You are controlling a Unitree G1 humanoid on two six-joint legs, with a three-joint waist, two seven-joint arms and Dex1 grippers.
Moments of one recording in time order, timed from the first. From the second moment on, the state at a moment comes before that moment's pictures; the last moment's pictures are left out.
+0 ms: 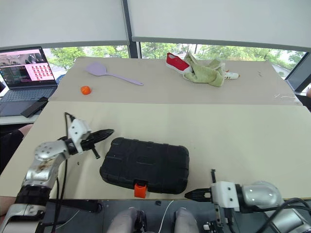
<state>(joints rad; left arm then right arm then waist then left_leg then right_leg) -0.35 0.60 0.00 0.28 -0.24 0.01 -0.99 0.15 -0.93 0.25 -0.26 0.29 -0.28 1.05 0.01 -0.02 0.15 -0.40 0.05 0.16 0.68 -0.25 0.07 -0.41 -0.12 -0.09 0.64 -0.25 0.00</state>
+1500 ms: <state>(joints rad) -0.56 0.47 -0.33 -0.09 -0.31 0.63 -0.96 0.03 -0.65 0.12 -0.21 0.27 -0.01 0.96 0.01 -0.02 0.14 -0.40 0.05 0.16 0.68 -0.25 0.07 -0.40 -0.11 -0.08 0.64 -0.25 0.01</state>
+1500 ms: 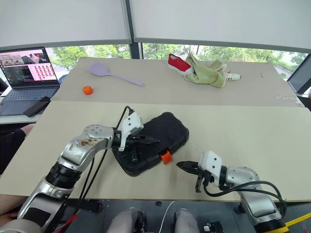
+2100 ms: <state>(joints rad) -0.50 0.47 -0.30 -0.14 -0.31 0.66 -0.91 -0.08 -0.51 0.19 -0.08 0.17 -0.04 0.93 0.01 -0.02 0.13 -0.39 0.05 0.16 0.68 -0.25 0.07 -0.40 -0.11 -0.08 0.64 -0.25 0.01</state>
